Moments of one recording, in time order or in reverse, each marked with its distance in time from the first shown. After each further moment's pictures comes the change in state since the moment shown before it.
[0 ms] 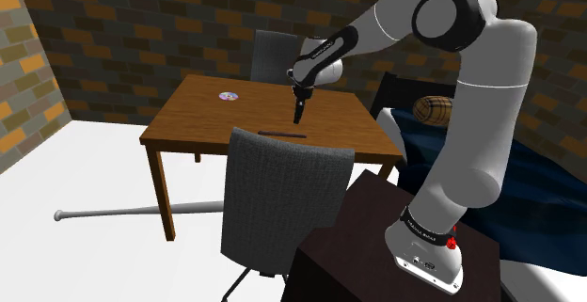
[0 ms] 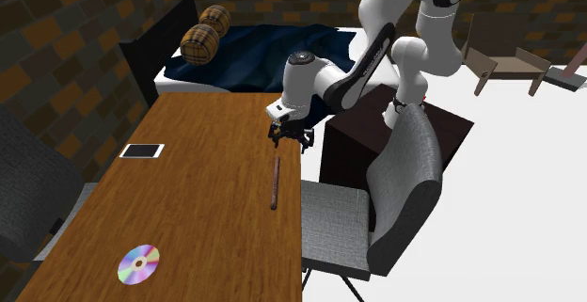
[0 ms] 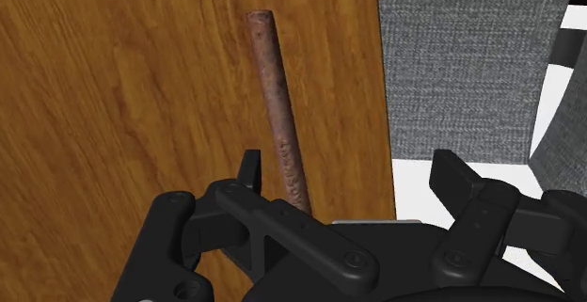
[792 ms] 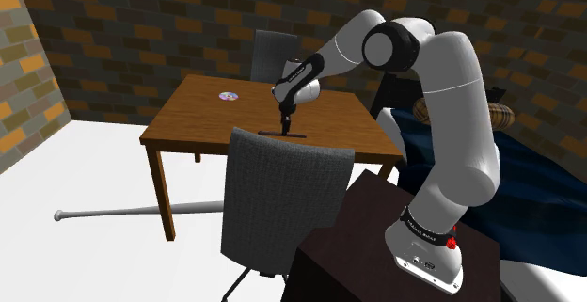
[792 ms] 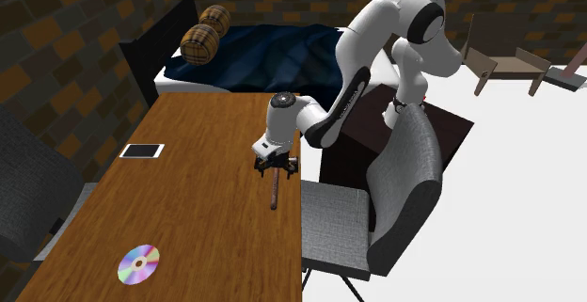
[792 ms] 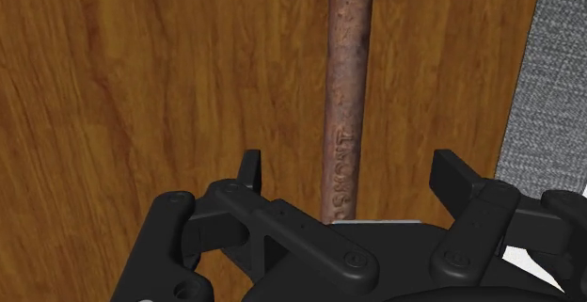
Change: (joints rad) arm -0.076 0.349 0.086 0.267 0.047 0.076 -0.184
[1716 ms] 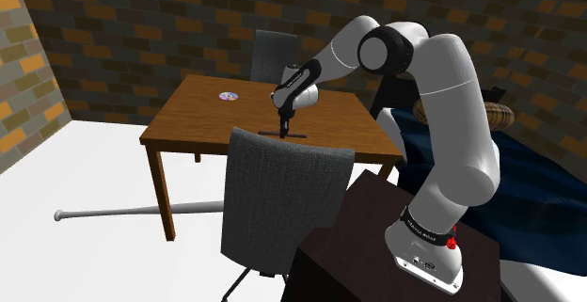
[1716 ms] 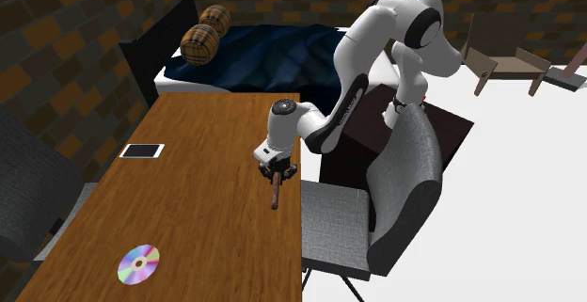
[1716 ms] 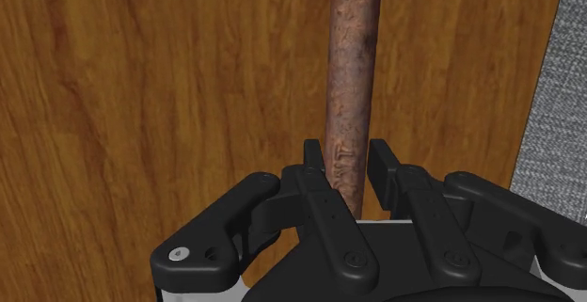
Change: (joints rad) arm -0.005 0.042 0.012 0.005 0.010 0.037 -0.003
